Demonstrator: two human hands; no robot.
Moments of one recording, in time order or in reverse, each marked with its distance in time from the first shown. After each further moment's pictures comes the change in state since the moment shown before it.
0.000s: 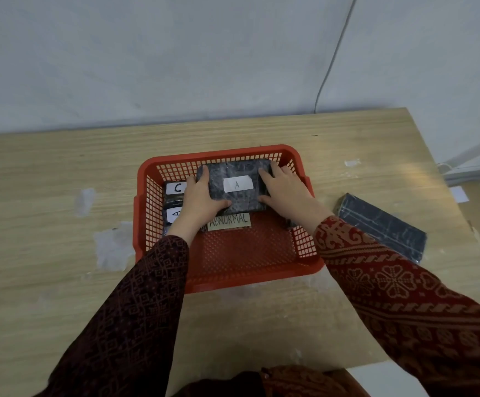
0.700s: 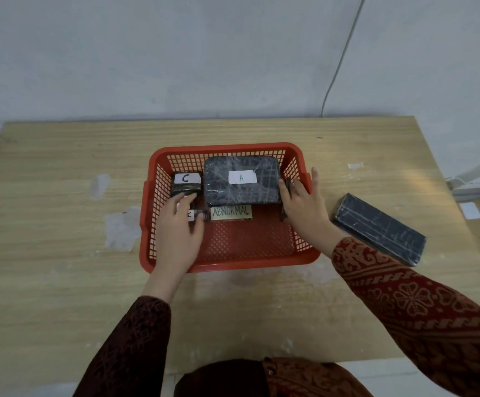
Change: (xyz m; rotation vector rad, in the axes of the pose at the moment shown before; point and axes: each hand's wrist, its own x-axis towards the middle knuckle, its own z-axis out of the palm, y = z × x) left_hand -0.119 -0.025 -0.007 0.094 0.503 0.229; right_hand -0.055 0.015 0.021 -0.548 0.015 -0.007
